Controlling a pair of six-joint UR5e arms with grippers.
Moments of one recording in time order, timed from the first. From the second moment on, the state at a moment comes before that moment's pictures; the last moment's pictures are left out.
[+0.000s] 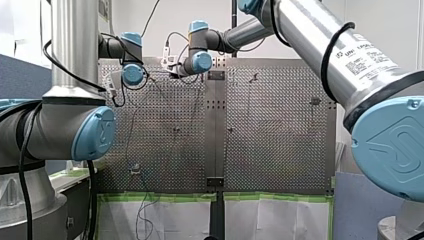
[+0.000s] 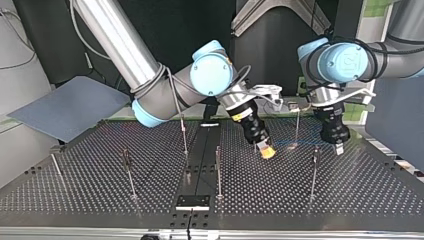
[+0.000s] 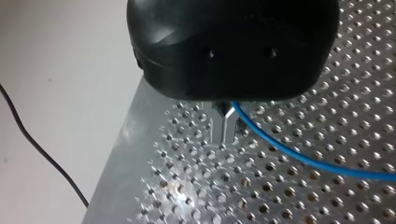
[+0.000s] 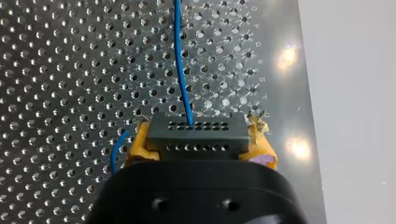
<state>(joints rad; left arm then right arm) 0.05 -1.57 -1.89 -2.67 -1.86 -1.84 2.50 -0.88 0.83 0.00 1.53 1.69</state>
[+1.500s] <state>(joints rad) 0.13 -1.76 -1.79 -2.58 -1.70 -1.96 2.43 -0.88 0.83 -0.01 1.53 1.69</state>
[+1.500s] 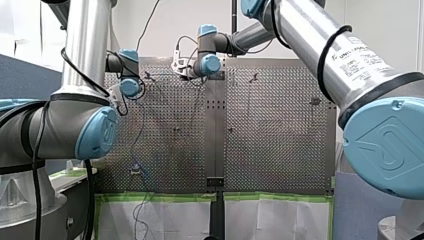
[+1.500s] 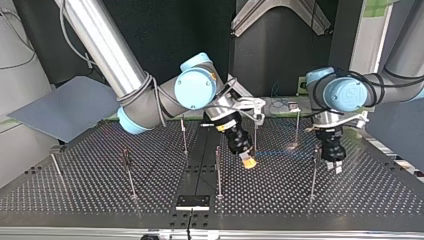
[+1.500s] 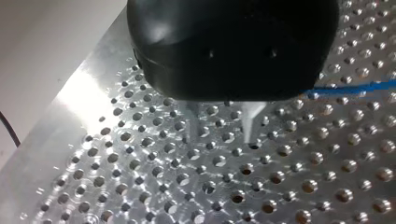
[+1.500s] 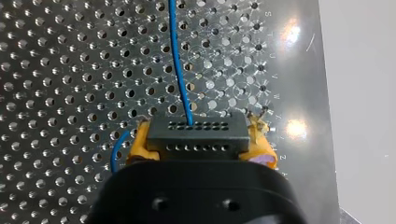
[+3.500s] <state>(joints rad) 0.01 -1.44 -1.91 -2.83 -1.56 -1.79 2.43 -0.88 0.83 0.01 1.59 1.68</state>
